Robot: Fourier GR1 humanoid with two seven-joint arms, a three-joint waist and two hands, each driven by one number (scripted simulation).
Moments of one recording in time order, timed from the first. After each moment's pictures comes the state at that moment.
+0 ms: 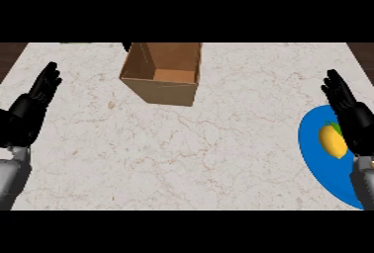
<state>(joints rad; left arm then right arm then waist) -0.27 0.51 -0.03 -1.35 0.14 0.07 -0.05 -0.21 -0.40 -0.05 -1.44 -0.10 0.01 0.00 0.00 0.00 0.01</state>
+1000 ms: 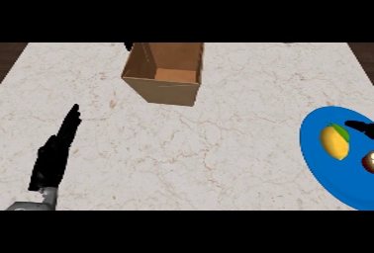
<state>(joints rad) -0.02 0.37 -0.13 -1.50 0.00 0.23 0.06 -0.24 -0.56 -0.29 -1.24 -0.04 -0.03 -0.26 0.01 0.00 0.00</state>
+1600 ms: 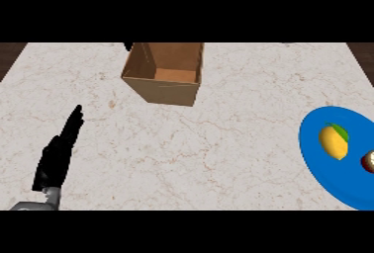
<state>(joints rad) -0.02 0.35 -0.13 -1.50 -0.01 0.23 0.07 -0.20 -0.94 -0.09 -1.32 0.13 0.36 0.01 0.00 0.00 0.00</state>
